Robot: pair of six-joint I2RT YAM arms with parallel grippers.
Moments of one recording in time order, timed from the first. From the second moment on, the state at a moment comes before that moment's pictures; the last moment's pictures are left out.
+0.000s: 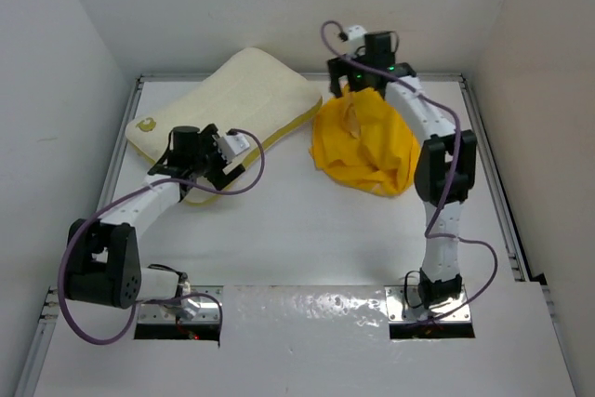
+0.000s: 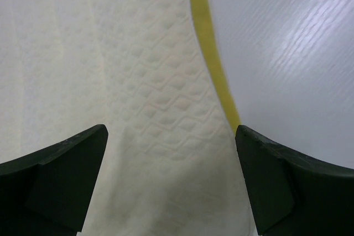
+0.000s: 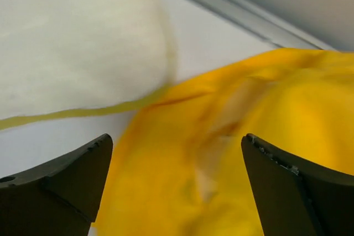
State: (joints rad) left arm -0.13 1.32 0.72 -0.10 0.30 0.80; right arm 0.21 2.15 1.98 -0.45 -0.19 -0.16
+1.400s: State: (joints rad) left arm 0.24 1.04 0.62 -0.62 0.43 1.45; right arm 0.17 1.54 0.91 -0.40 -0.03 -0.15
